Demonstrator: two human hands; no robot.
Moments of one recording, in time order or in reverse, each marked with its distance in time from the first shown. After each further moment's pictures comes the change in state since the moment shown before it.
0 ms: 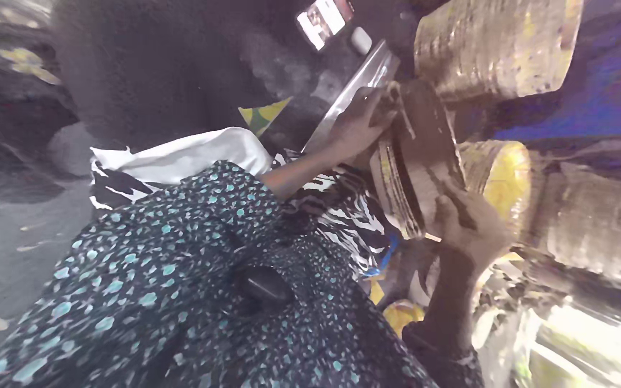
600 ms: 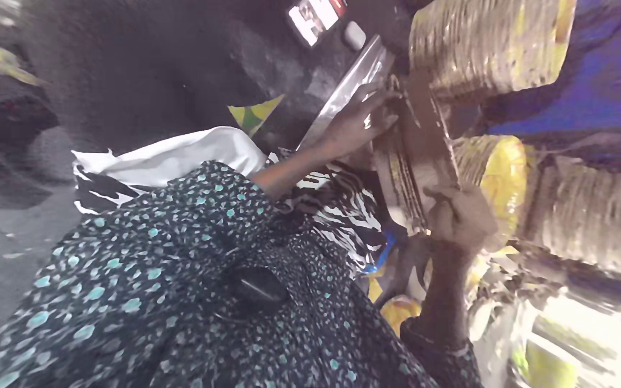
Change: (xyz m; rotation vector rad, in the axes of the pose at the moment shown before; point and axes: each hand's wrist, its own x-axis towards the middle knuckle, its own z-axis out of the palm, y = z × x) left_hand -0.002 -0.001 0.000 -0.098 -0.075 0.097; right_hand 0.000 0.005 0.008 0.007 -0.014 -0.051
